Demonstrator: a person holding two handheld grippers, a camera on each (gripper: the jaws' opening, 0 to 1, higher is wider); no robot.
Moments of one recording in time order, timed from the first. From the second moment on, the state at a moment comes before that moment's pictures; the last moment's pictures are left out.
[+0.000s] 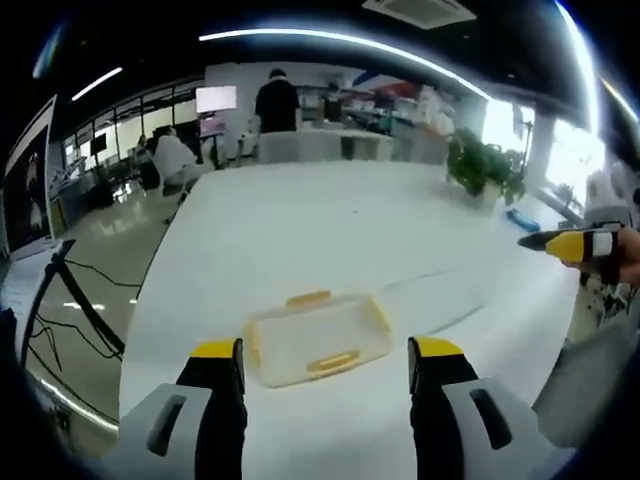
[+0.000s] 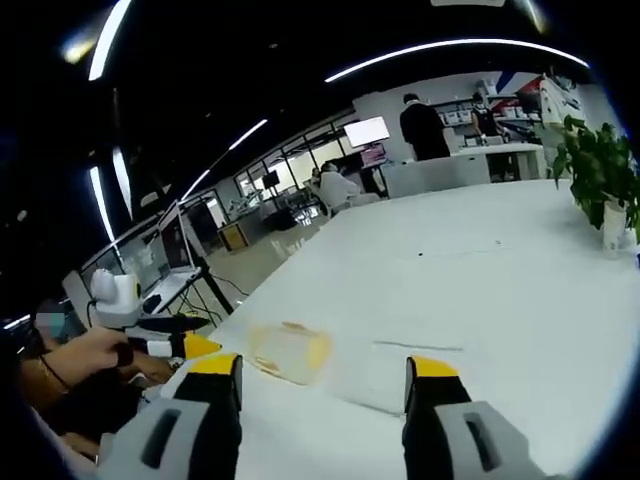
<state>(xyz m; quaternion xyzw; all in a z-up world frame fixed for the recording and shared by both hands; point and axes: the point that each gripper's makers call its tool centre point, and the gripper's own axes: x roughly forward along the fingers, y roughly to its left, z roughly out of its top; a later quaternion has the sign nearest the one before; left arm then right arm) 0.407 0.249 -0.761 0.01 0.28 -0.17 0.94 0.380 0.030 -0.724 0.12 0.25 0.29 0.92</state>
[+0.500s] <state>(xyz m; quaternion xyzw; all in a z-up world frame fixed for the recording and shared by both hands) 0.432 0.266 -0.787 0.02 0.30 -0.16 0.94 0.407 0.093 -0.737 0.12 0.26 0.35 0.89</state>
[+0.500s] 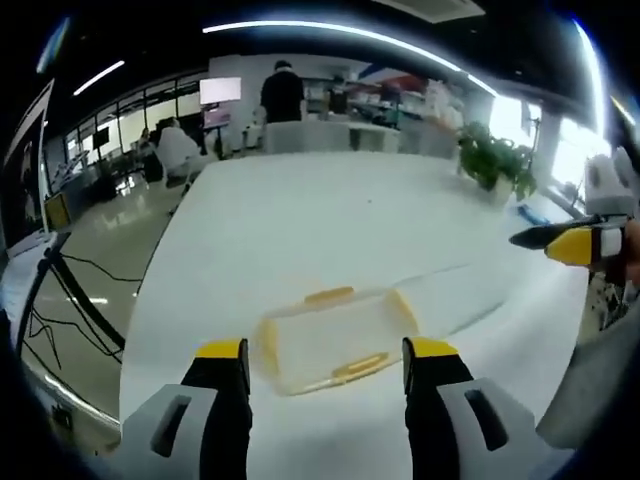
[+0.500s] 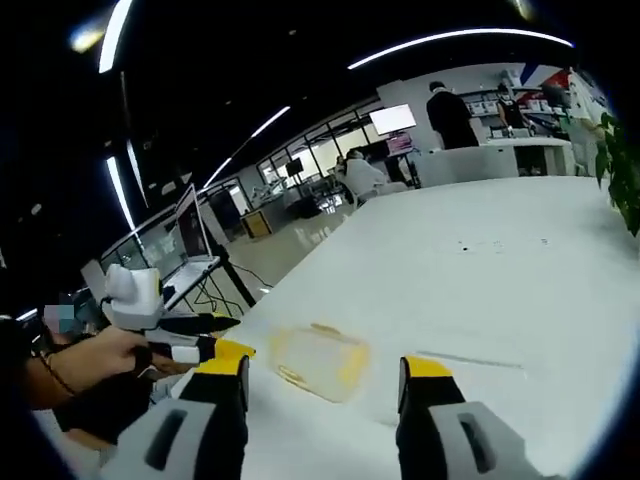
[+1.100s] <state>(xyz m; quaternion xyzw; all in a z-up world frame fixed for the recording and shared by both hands) 0.455 0.282 -0.818 0.02 0.33 -0.14 0.93 0.435 0.136 -0.772 0.10 0.27 0.32 0.90</state>
